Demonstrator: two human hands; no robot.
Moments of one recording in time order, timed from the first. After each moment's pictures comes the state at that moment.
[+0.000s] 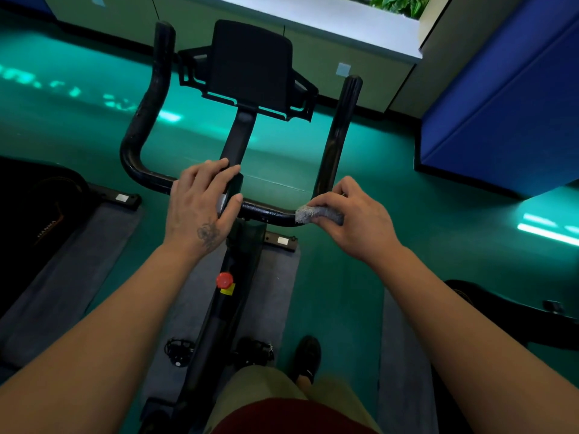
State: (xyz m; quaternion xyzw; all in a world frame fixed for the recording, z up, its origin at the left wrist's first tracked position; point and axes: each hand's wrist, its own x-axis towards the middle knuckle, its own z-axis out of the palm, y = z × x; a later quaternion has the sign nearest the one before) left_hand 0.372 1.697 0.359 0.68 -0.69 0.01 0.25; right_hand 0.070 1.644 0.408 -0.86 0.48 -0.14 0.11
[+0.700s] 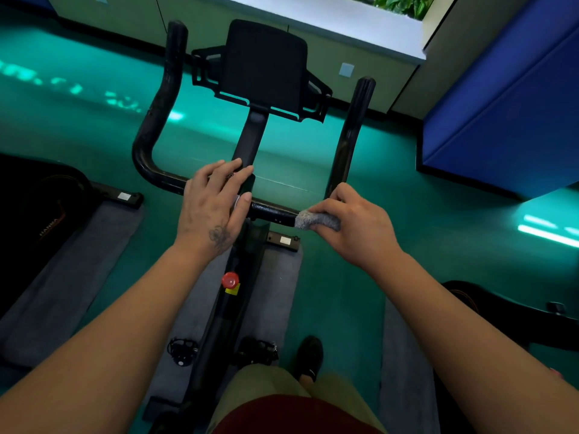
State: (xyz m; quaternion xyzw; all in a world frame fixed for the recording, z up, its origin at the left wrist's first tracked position) left_hand 0.378 1.697 0.354 0.67 -0.70 -0.01 0.25; right_hand 0.094 1.658 0.411 -0.87 0.47 -0.12 0.08
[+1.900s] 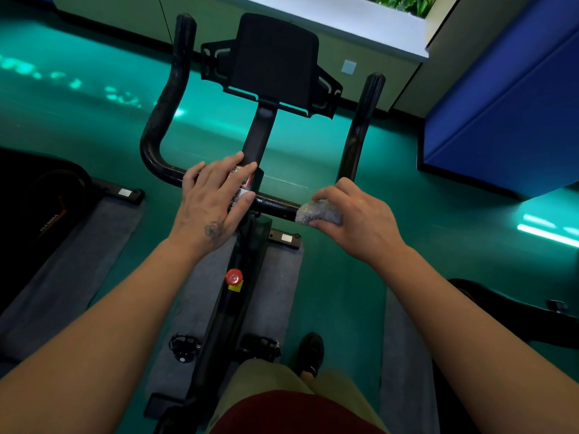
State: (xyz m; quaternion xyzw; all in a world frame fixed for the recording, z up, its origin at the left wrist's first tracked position) left_hand 0.400 1.702 0.357 0.64 -0.73 -0.01 0.23; right_hand 0.107 1.657 0.414 -0.88 0.46 -0.09 0.07
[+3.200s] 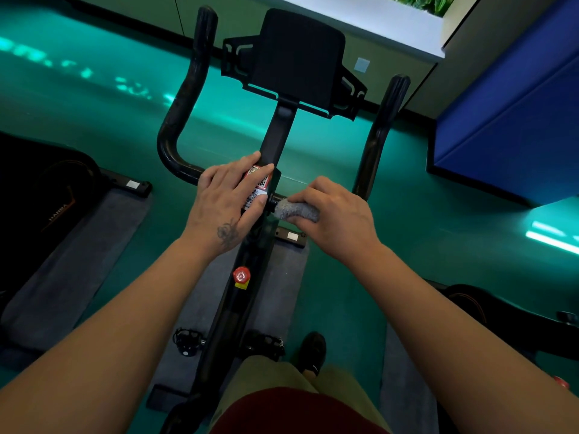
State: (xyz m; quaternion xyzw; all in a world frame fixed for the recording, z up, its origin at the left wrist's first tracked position) left_hand 0.407 1.702 0.352 0.64 -0.73 -0.02 0.22; right_hand 0.171 1.657 0.400 -0.88 0.44 -0.14 0.08
